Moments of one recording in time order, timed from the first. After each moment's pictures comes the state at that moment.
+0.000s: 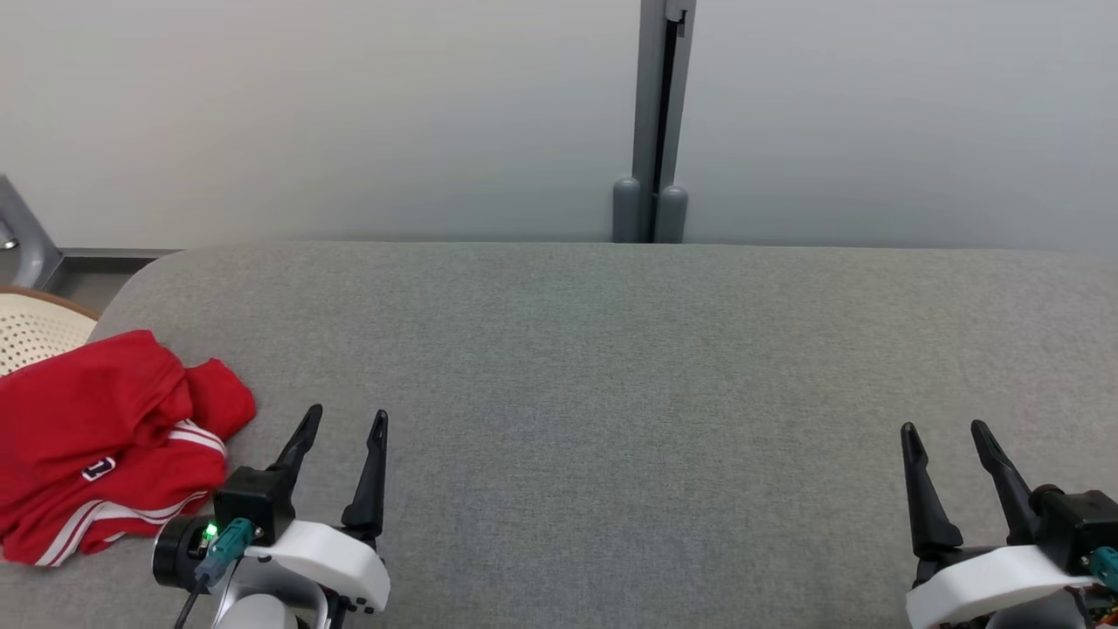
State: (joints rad) left arm -0.16 0.06 -0.10 0.45 -0.16 -0.10 -0.26; right arm 0.01 -0.11 0.00 0.15 0.17 0.13 -0.10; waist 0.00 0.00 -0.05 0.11
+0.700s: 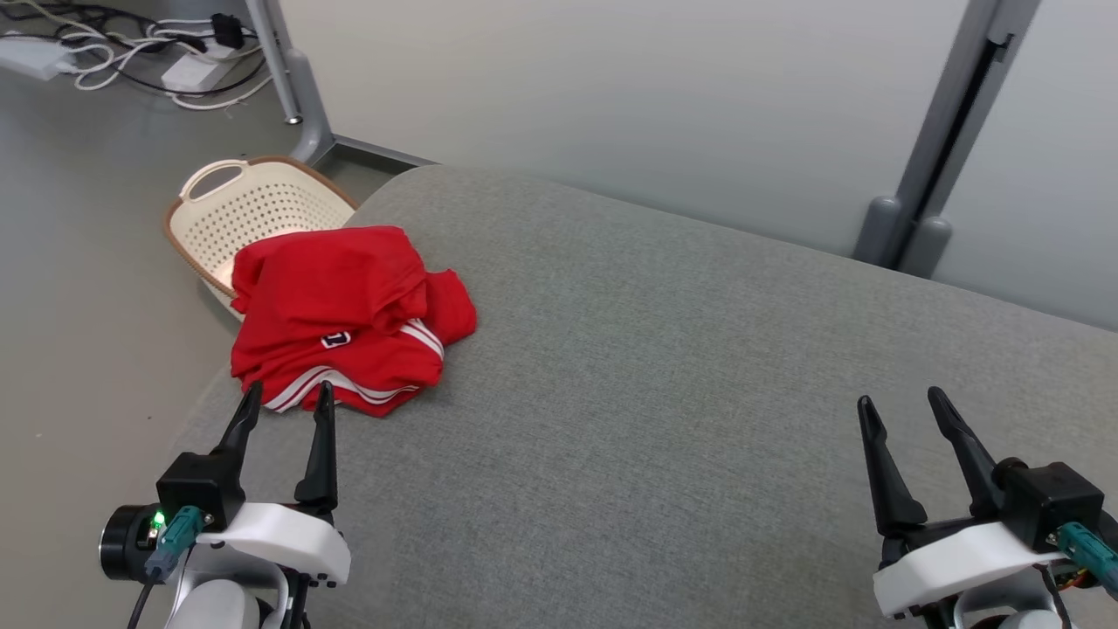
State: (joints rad) left arm -0.18 0.08 -0.03 0.41 -0.15 -0.07 -0.26; right arm -0.02 -0.10 0.07 0.08 0.16 0.13 -0.07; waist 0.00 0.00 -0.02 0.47
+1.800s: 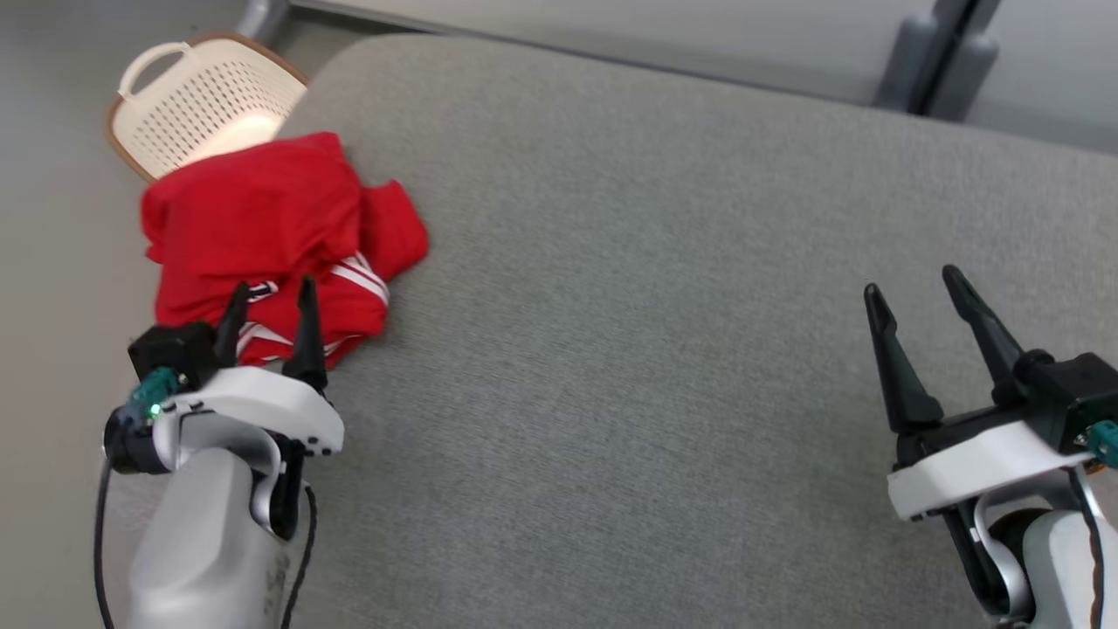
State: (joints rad) left arm -0.51 0.05 0.01 0.74 -0.25 -0.09 -0.26; right arm -0.17 -0.17 0.10 -0.02 0.15 0.13 0.02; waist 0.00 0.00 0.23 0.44
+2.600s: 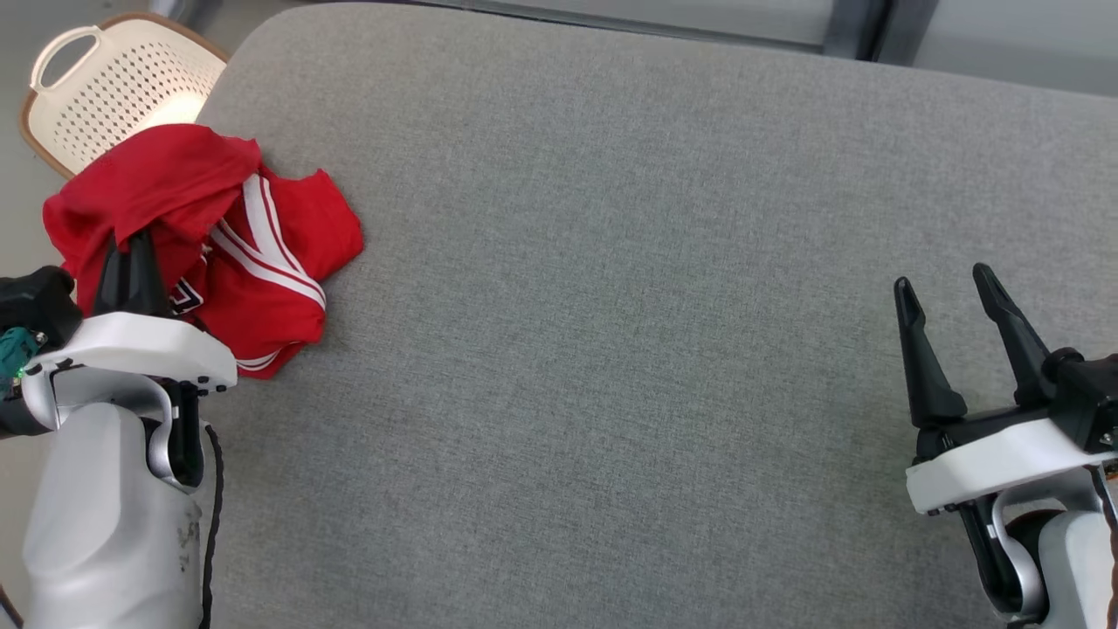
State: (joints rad) left arm -0.60 0.13 0.18 0.70 -0.22 -0.07 -0.26; right arm -0.19 -0.17 0.06 0.00 0.17 0.13 0.00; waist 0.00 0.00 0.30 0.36
